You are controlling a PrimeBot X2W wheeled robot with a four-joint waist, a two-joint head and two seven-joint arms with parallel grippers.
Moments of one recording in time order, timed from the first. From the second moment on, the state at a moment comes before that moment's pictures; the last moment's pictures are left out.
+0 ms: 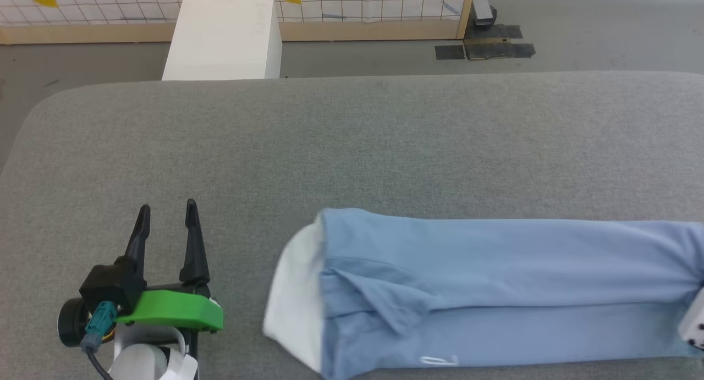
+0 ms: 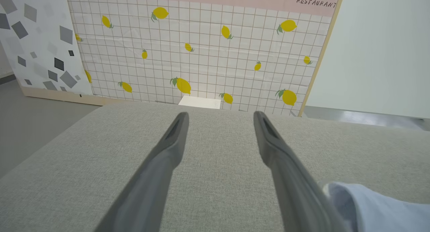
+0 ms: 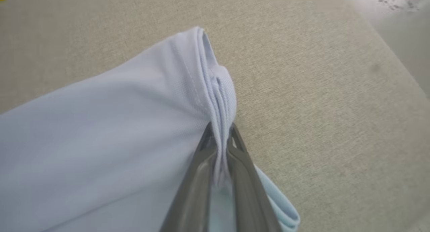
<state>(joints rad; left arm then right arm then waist) -0.08 0.06 0.08 0.09 -0.16 -0.07 -0.26 -0.18 -0.06 -0.62 0.25 0.01 0.13 0.51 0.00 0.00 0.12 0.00</state>
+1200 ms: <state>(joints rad) -0.12 0.05 0.07 0.09 -0.15 -0.08 -0.26 -0.27 -0.06 0.52 -0.06 0.16 0.13 0.67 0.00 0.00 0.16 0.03</state>
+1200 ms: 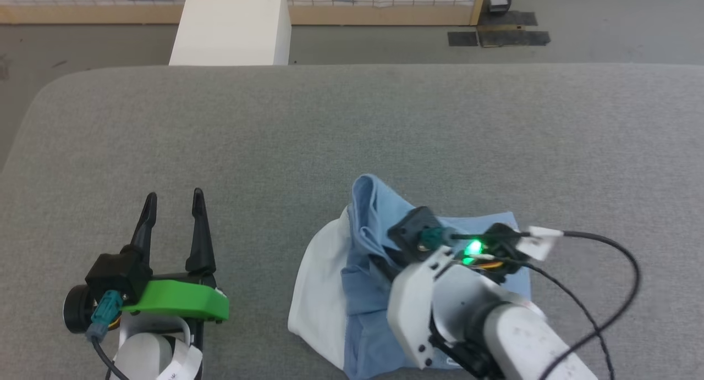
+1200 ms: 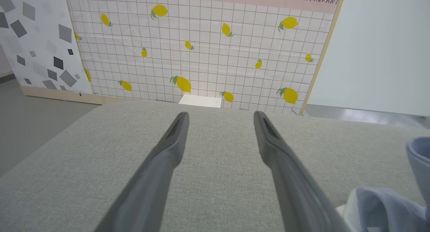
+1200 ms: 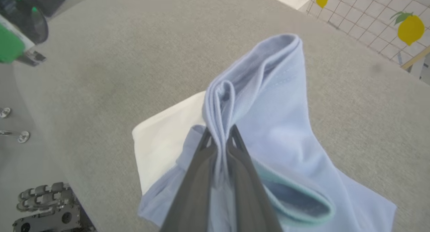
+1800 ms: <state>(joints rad) -0.13 0.05 0.05 0.11 -0.15 -0.08 -0.26 -0.43 -0.05 0.75 0.37 0.43 0.13 0.55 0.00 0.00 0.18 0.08</state>
